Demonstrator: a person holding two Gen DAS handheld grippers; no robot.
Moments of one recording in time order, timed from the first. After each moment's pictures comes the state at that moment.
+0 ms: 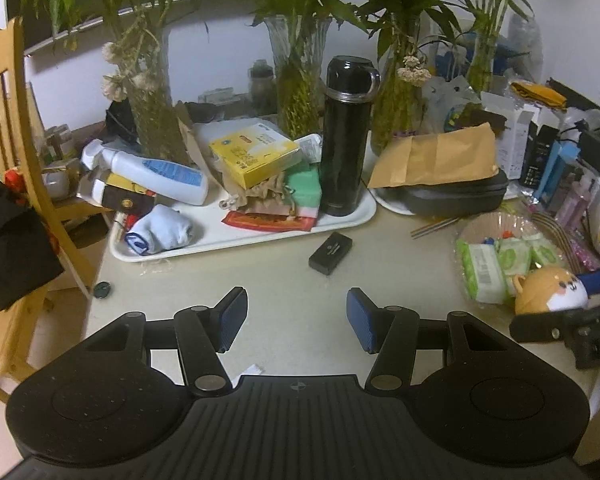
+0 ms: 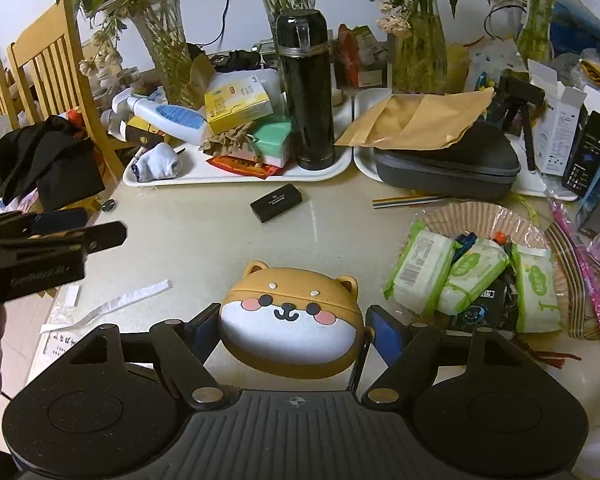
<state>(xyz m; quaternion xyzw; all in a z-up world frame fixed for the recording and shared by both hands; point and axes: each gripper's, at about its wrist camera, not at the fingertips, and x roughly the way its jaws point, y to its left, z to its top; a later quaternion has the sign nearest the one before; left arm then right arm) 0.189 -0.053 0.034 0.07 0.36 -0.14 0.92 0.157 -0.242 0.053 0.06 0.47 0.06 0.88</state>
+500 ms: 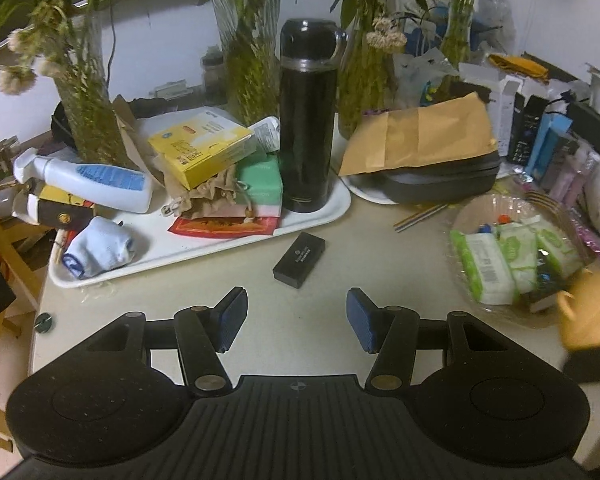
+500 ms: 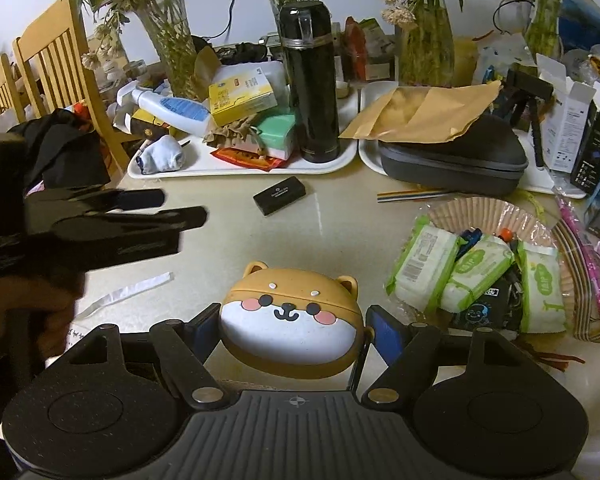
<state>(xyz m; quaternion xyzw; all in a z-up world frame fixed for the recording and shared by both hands) 0.242 -0.084 -0.013 0.09 0.37 -0.19 0.91 0.160 -0.248 0.048 0.06 0.48 0.07 0.87</state>
